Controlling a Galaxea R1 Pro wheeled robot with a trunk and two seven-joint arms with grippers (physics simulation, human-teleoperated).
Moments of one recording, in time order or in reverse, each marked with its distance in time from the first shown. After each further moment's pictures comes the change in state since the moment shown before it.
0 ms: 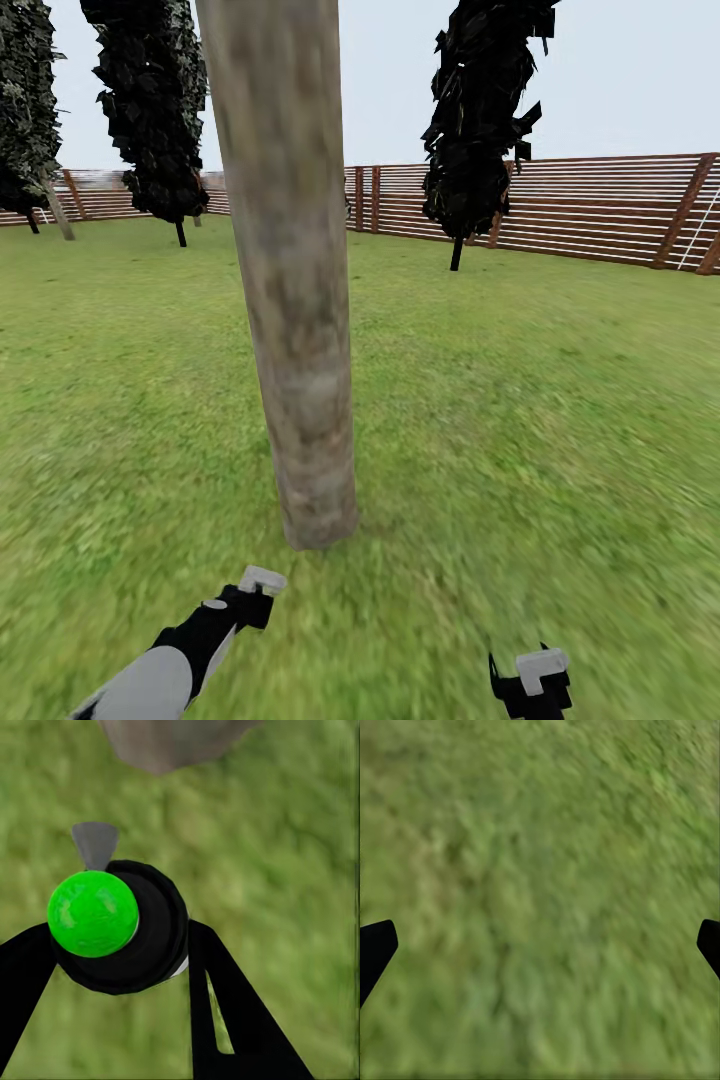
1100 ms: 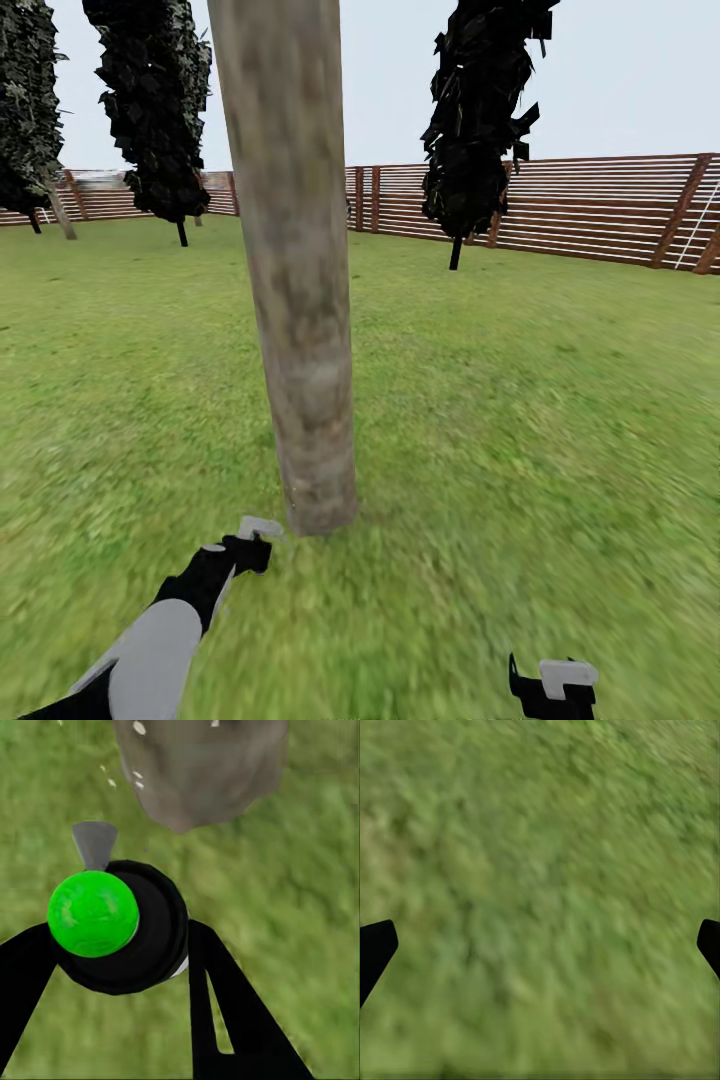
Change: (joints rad) left arm -0.087 -0.035 0.031 -0.176 0.000 0.117 -0.095; right arm 0.000 -0.003 -0.164 0.000 -0.052 0.000 0.006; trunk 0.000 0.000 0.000
